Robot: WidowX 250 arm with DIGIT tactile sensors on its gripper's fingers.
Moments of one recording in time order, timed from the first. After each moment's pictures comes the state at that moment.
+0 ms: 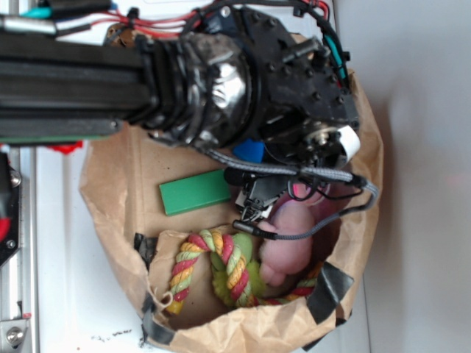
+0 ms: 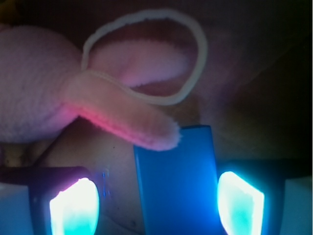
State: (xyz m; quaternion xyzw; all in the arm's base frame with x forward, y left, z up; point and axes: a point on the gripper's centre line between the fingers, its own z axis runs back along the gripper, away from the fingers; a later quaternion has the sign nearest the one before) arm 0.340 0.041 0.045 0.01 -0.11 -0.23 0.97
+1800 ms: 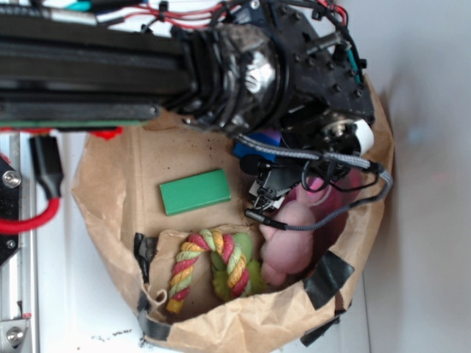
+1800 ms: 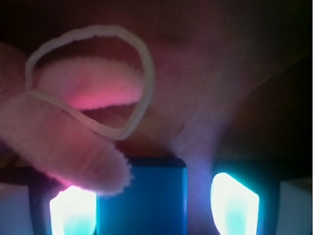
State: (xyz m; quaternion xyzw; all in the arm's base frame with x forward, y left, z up) arm 0.346 0.067 0.031 0.03 -0.10 -0.25 0.96
